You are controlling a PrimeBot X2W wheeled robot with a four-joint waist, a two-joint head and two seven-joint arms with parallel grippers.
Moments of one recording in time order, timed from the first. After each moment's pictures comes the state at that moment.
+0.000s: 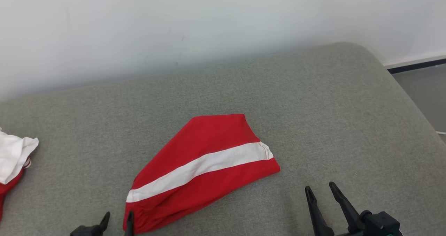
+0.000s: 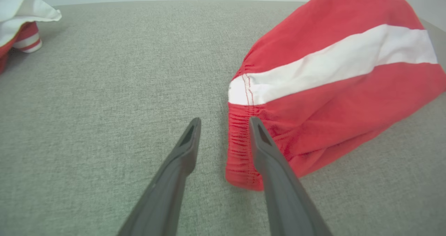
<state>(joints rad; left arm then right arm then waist) -0.09 0.36 -0.42 0.38 -0.60 0.12 -0.18 0.02 -0.14 0.22 0.20 0.31 0.13 -0.25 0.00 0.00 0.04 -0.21</state>
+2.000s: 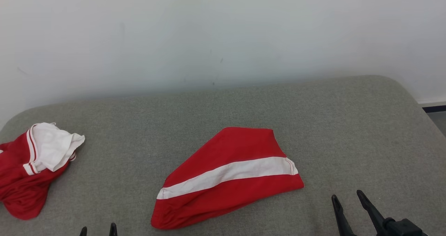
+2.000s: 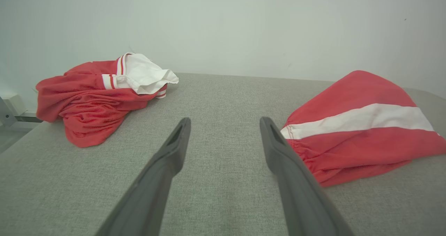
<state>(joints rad) 0.18 0.05 0.10 0.14 -0.15 -0.13 -0.26 0.06 -0.23 0.15 0.23 0.25 0.13 -0.26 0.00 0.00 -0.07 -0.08</state>
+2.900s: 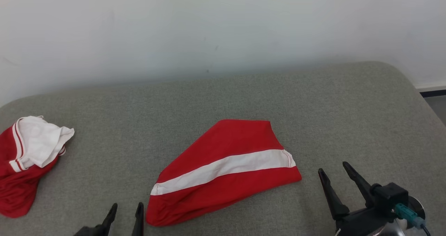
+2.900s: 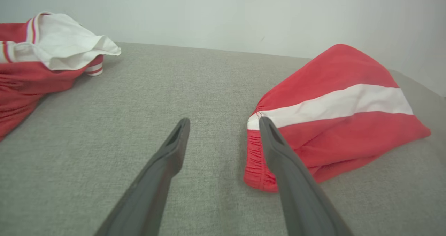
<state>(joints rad) -0.03 0.13 -0.08 0.39 -0.29 -0.13 -0.25 -0.09 -0.28 0.24 0.24 0.30 0.13 -0.16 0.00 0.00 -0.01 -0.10</state>
